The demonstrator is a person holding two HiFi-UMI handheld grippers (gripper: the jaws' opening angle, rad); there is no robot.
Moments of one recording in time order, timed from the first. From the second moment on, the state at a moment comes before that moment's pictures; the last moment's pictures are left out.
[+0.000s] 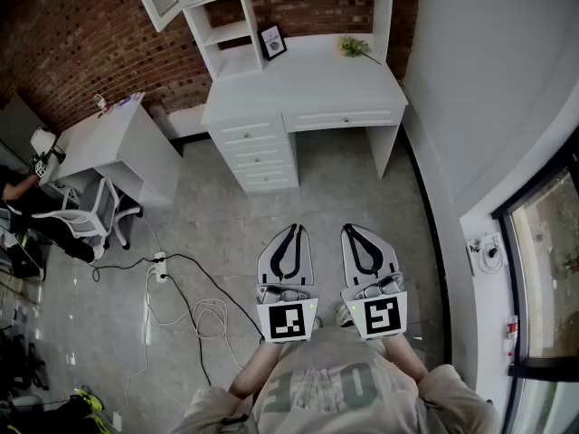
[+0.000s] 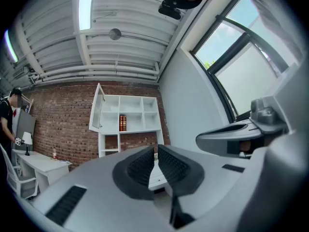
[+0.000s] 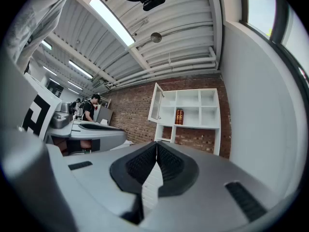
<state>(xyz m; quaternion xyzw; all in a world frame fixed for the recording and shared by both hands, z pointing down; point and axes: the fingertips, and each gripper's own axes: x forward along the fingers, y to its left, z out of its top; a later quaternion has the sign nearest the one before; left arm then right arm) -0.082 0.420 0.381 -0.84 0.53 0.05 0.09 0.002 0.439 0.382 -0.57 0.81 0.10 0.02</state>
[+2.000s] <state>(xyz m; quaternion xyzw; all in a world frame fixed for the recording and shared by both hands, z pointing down) -0.021 0.140 0.424 -0.83 0.56 0.03 0.07 0.098 0.181 0.408 -0.57 0.81 0.11 0.01</state>
